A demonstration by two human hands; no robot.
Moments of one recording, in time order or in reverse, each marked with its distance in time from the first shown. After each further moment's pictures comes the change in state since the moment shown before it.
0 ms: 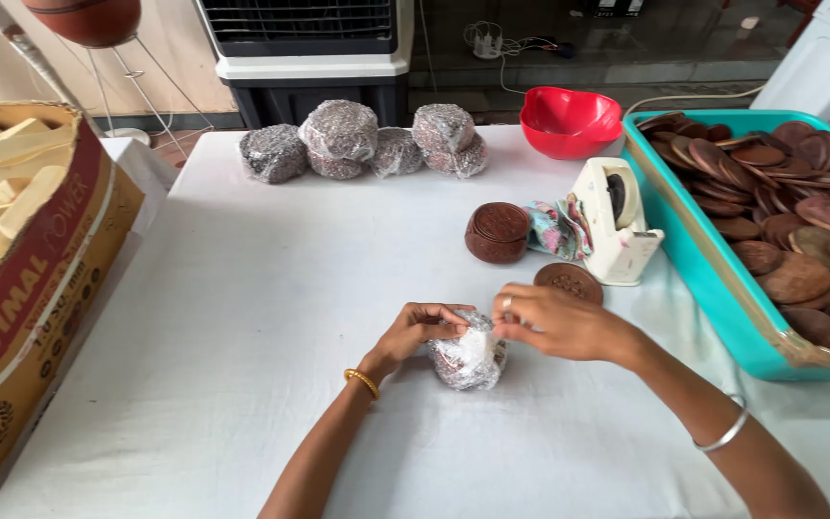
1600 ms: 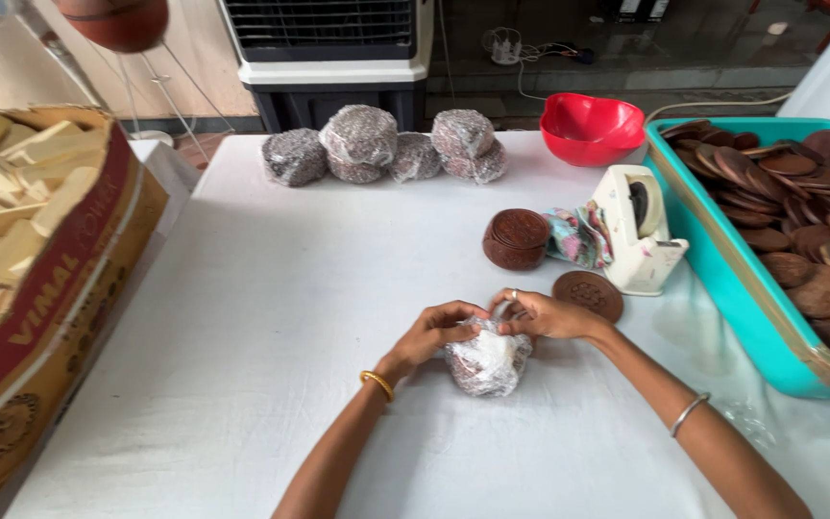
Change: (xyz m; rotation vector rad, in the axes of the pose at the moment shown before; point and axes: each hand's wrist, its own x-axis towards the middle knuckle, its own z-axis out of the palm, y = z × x) left_hand 0.001 -0.001 -0.001 0.011 -0.020 -0.027; right_hand 0.045 0.122 0.079 0.606 -0.165 0.259
